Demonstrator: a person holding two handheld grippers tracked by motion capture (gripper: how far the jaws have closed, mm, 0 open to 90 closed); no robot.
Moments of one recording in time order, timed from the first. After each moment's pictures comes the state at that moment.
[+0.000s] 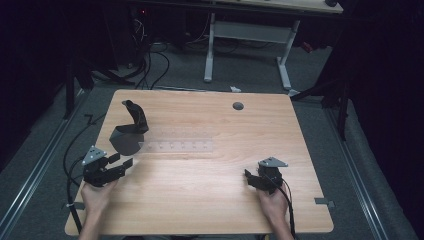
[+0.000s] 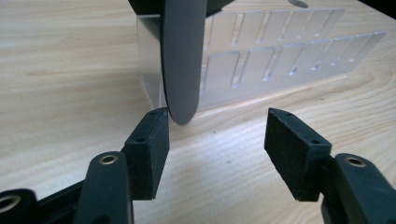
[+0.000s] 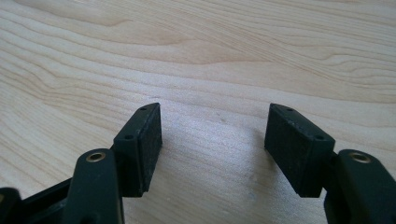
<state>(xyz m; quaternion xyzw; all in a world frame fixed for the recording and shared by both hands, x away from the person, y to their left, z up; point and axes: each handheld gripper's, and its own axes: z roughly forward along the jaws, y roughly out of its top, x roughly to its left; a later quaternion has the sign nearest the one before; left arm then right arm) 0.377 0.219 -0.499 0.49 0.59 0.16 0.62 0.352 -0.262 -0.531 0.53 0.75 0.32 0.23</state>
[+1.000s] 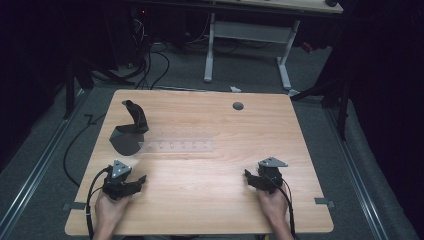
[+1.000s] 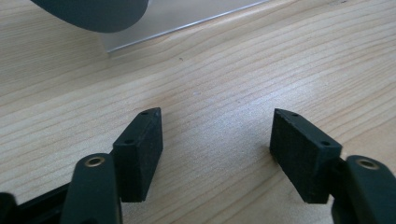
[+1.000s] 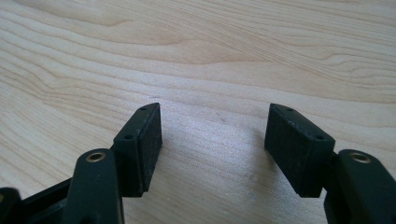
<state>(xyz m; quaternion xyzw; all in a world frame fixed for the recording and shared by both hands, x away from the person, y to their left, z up) 0.363 0.175 -0.547 0.57 0.58 0.20 0.54 0.352 -0.262 -0.531 0.53 0.75 0.32 0.23</state>
